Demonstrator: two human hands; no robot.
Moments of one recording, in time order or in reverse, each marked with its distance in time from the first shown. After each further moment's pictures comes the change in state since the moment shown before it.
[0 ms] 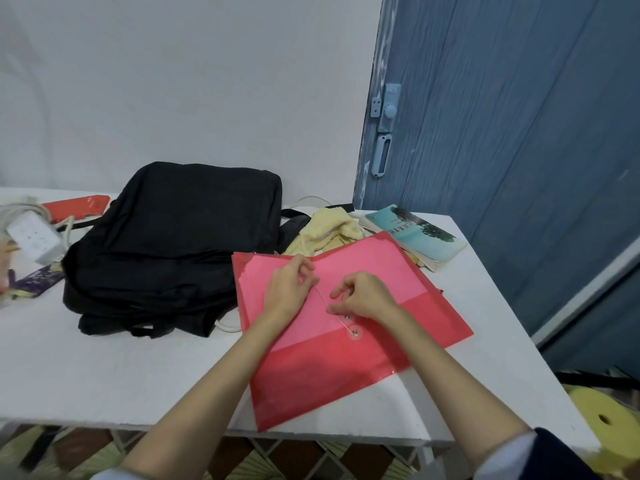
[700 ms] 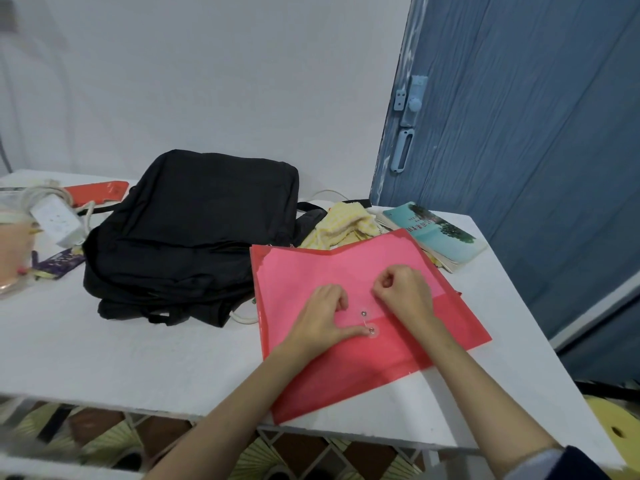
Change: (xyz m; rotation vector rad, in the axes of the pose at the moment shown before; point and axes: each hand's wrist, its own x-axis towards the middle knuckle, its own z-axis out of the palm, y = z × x) left_hand -0.048 -0.004 0.022 0.003 -0.164 0.300; right_hand 0.006 0.031 0.000 -0.153 0.389 0.039
